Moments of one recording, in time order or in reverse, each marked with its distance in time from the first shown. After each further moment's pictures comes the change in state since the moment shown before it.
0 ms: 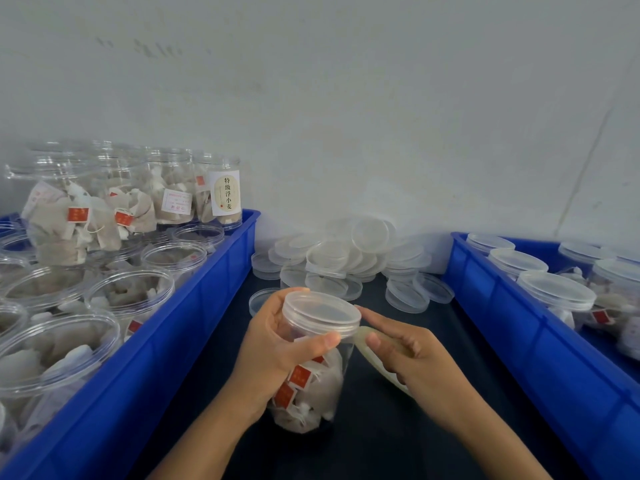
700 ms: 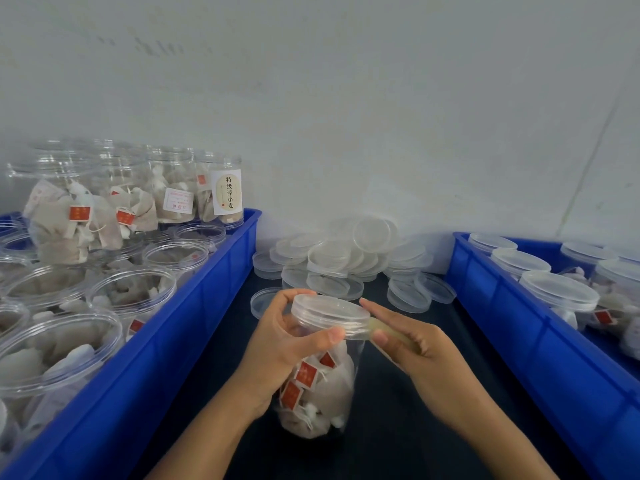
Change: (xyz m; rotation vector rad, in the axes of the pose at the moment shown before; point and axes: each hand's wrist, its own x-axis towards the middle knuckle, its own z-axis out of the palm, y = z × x) left_hand 0.006 -0.002 0.000 -0.115 -0.077 -0.114; right_hand -0.002 -0.006 -0.004 -0.095 0.034 0.014
